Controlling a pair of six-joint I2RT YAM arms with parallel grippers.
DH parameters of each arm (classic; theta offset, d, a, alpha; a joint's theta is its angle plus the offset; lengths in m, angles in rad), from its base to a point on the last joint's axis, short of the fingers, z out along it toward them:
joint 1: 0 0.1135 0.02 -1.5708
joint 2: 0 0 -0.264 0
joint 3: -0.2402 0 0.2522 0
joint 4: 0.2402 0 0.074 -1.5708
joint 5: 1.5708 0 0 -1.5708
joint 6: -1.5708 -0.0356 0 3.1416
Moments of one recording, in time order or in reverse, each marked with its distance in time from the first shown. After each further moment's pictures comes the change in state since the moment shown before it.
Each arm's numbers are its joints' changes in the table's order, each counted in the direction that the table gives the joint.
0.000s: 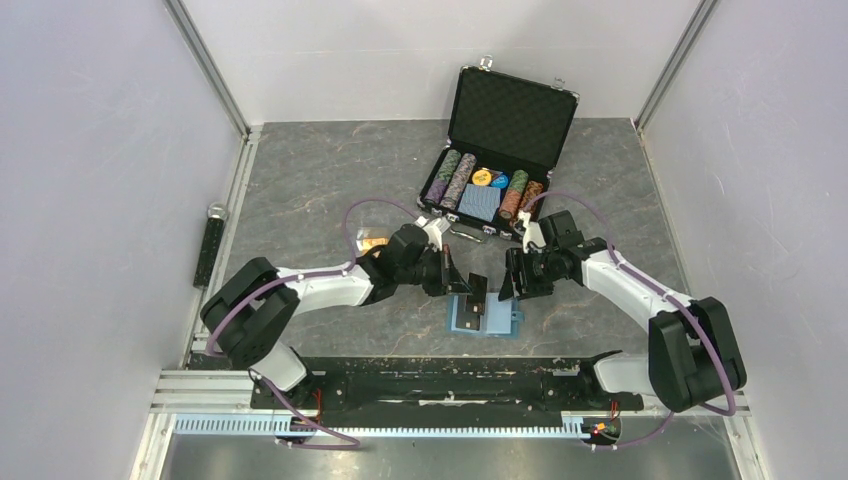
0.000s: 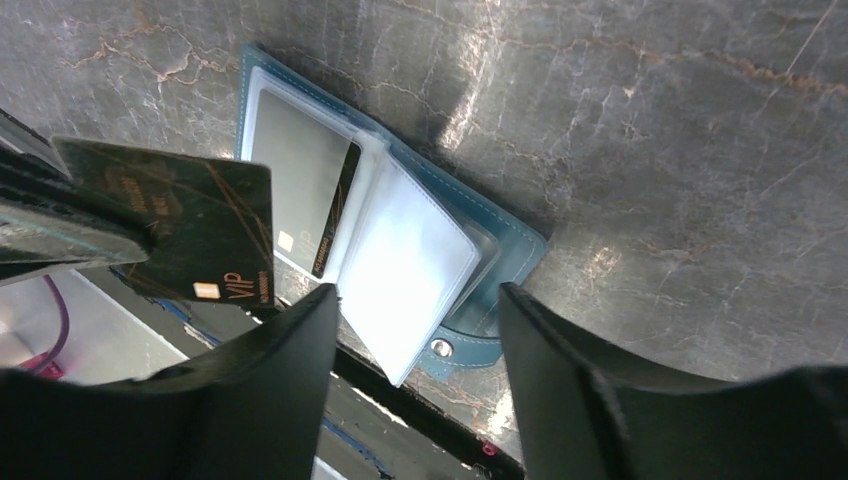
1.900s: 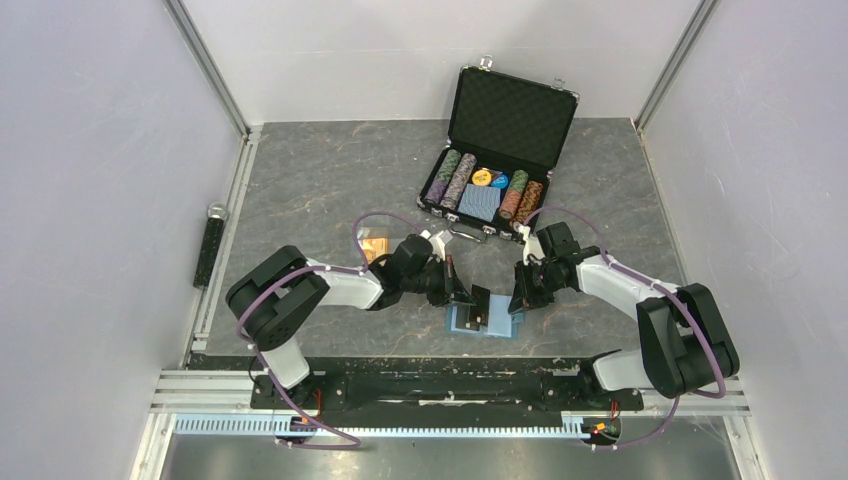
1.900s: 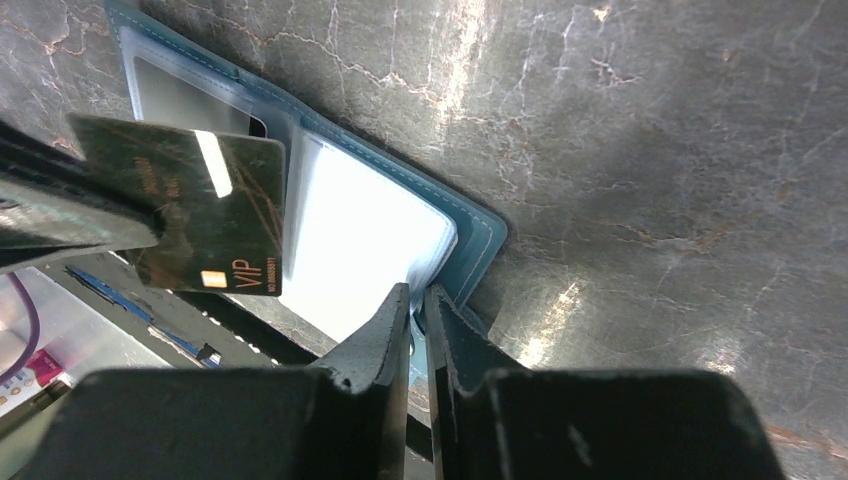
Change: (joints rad) left arm -0.012 0.155 0.049 -0.184 0.053 0.089; right arm -0.009 0.068 0.097 -0.068 0.003 -0.003
